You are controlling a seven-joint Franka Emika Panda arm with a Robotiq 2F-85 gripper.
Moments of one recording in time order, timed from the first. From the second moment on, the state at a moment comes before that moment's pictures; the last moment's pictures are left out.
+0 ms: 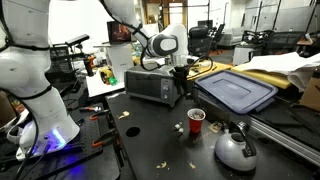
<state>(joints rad) -0.10 0.40 -0.14 -2.05 -0.17 2.50 0.05</state>
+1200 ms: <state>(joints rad) -0.09 0.36 -0.15 -1.99 -0.15 2.50 0.11</state>
